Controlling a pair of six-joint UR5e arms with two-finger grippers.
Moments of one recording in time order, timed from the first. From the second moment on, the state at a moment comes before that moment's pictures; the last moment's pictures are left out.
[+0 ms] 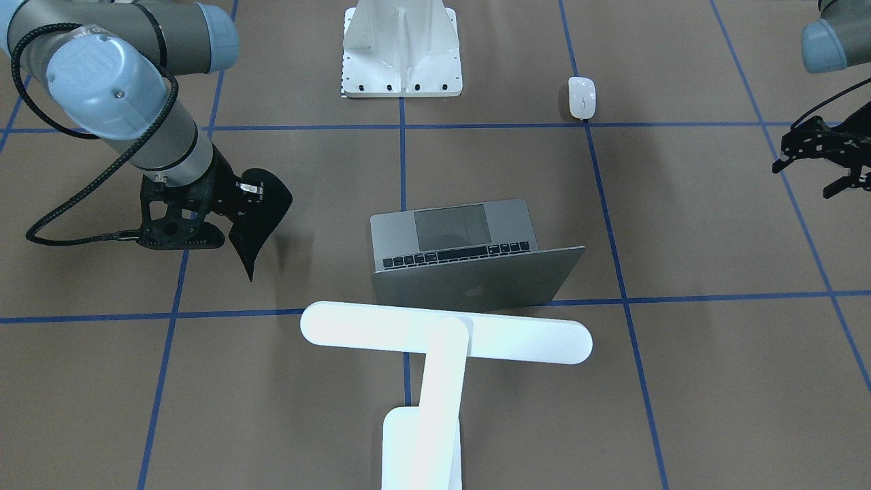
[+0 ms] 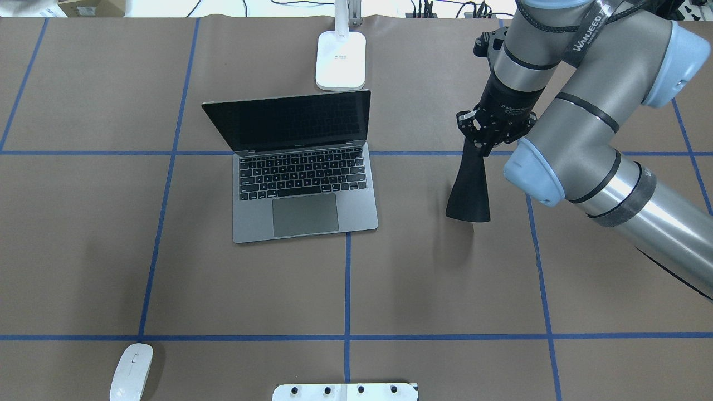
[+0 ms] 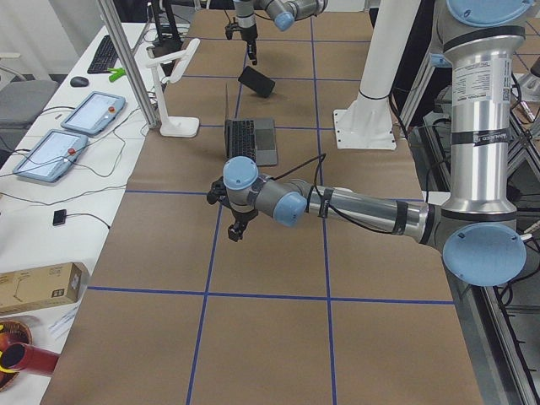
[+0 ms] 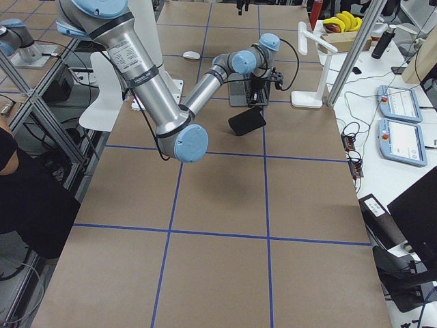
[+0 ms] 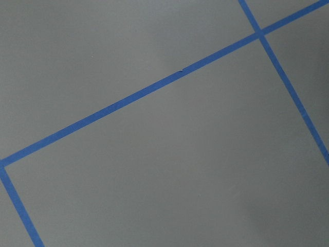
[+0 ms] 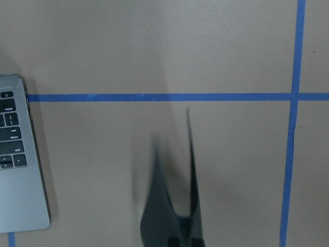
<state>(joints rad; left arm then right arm) -1.29 -1.49 -1.79 -1.86 -2.44 -0.02 0.87 -0.95 1.77 -1.93 2.22 0.80</state>
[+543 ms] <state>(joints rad) -1.29 -1.49 -1.80 -1.86 -2.44 -0.05 0.87 -0.96 1.78 -1.93 2.21 0.78</state>
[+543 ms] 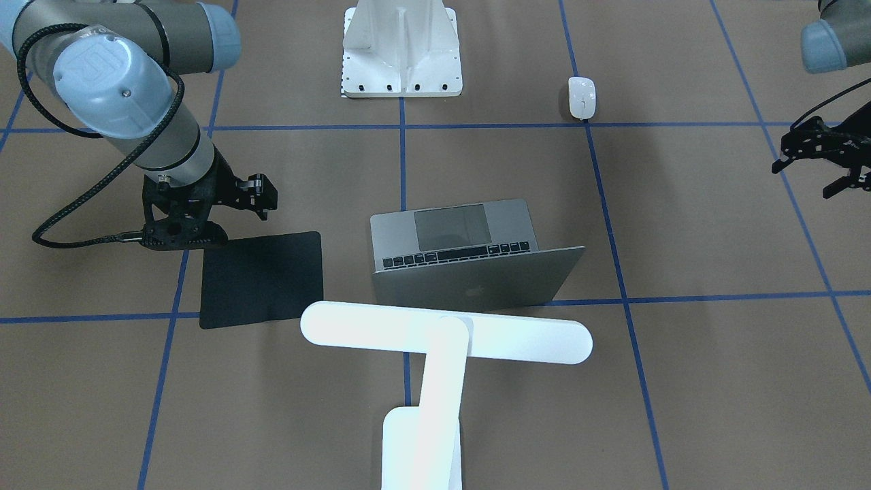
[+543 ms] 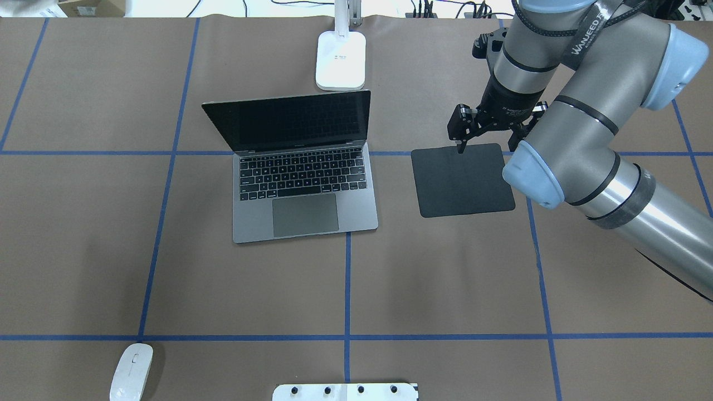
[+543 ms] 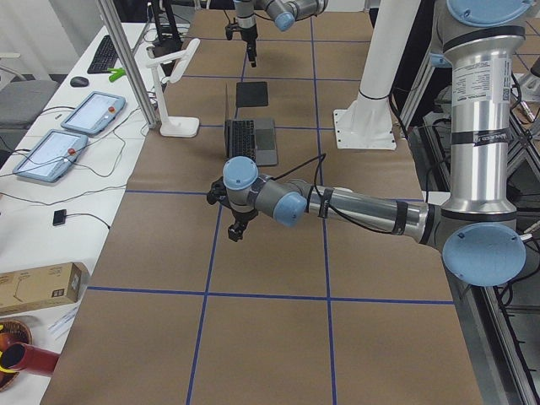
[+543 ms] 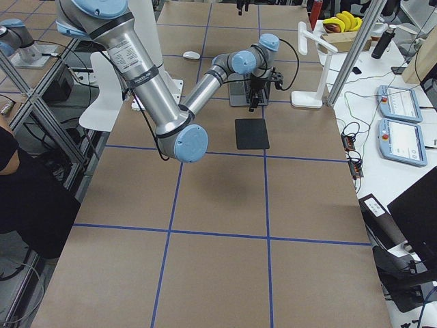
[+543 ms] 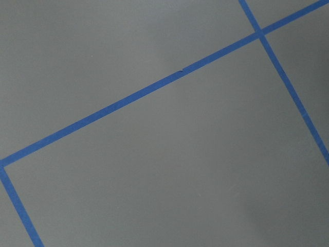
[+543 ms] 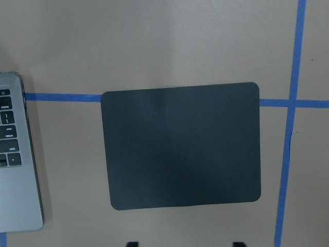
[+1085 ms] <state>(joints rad) -1.28 -1.46 -1.88 -1.90 -2.41 -0.36 0.92 -1.03 1.89 -1.92 2.20 0.72</state>
